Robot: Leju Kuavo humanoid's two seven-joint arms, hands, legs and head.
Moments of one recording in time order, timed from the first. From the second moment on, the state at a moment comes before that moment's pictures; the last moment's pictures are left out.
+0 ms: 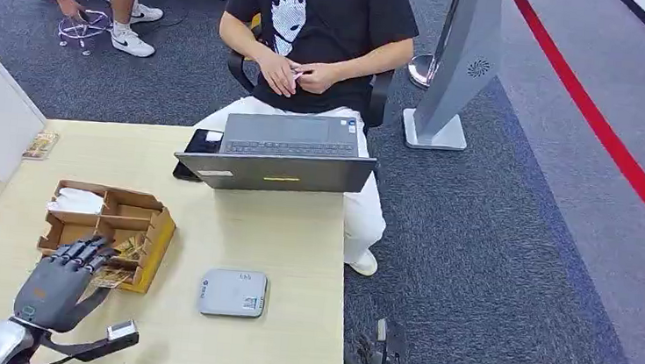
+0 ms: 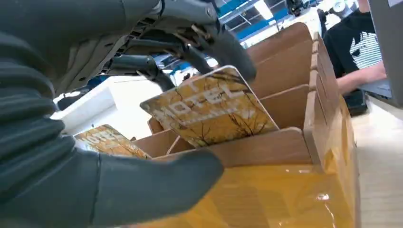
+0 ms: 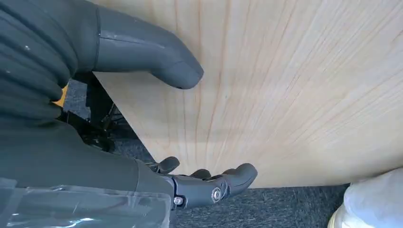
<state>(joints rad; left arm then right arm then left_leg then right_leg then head) -0.07 0.36 -0.31 -1.18 -1.17 0.39 -0.36 -0.23 0.26 -0.38 -0.27 0.16 0.05 -0.44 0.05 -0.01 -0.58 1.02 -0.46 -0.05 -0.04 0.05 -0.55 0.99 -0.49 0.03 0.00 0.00</state>
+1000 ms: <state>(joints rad) -0.07 0.36 -0.30 -1.24 -1.16 0.45 -0.37 -0.23 0.26 -0.37 -0.27 0.16 0.03 -0.45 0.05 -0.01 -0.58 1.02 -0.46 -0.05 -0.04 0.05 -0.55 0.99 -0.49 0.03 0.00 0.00</state>
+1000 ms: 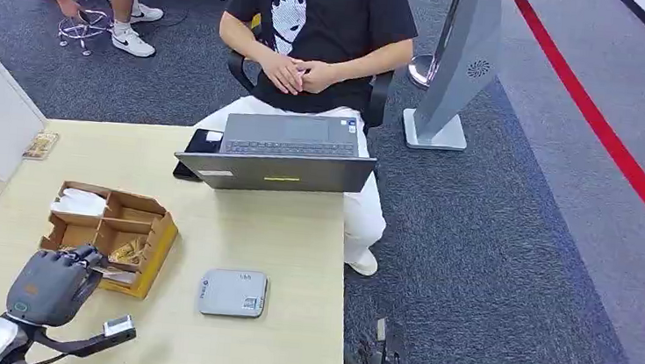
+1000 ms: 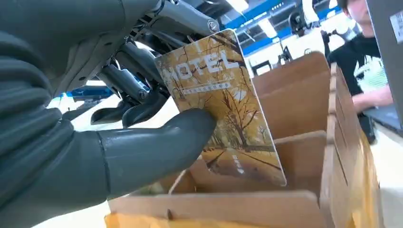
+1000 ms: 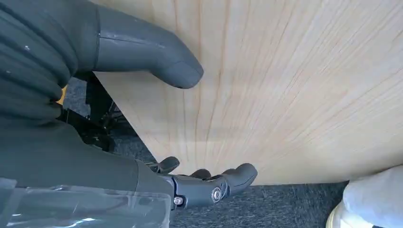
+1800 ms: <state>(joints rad) -0.33 0.39 -0.28 -1.34 -1.11 0.41 -0.37 -0.24 0.26 -0.35 -0.27 0.18 0.02 -0.44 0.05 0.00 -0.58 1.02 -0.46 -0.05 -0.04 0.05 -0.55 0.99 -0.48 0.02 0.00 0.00</state>
